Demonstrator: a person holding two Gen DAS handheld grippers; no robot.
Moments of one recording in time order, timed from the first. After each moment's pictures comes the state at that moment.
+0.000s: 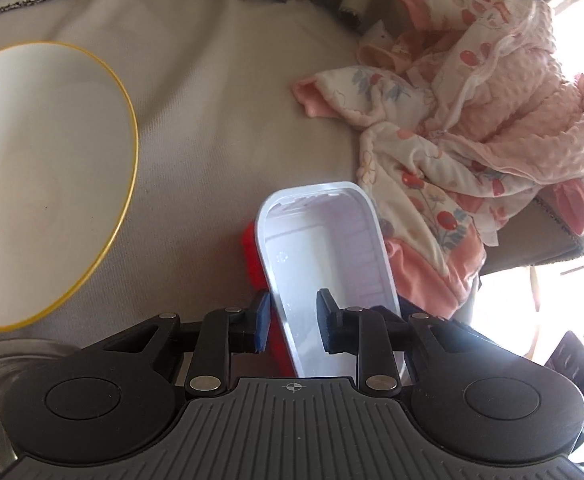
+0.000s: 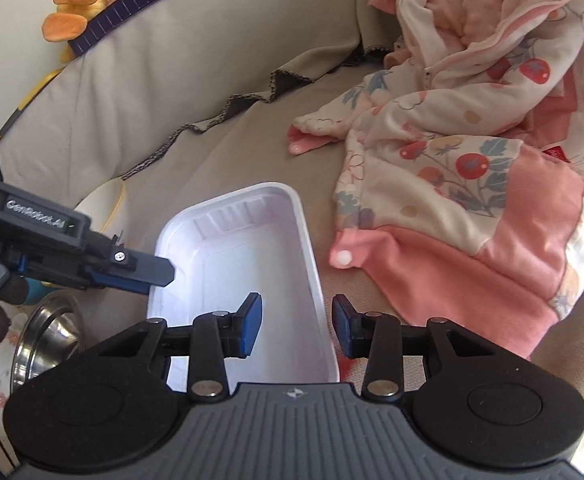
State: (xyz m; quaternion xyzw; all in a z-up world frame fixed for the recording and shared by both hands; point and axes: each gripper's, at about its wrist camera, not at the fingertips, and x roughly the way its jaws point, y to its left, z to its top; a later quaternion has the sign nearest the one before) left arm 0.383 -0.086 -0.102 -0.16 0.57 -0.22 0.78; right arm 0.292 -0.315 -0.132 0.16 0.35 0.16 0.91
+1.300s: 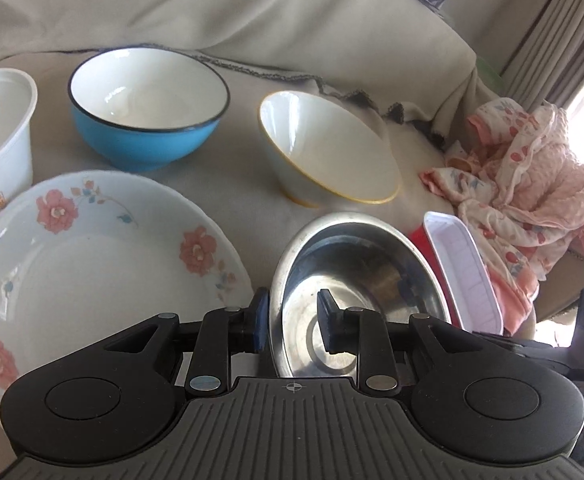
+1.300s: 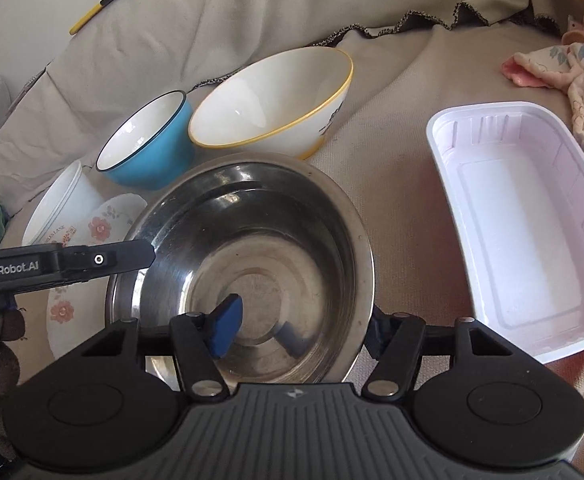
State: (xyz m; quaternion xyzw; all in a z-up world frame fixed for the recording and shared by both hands) left arm 0.211 0.073 -0.100 -0.20 0.43 -0.08 0.88; right arm 0.237 -0.152 -0.110 0.08 0.41 0.28 0.86
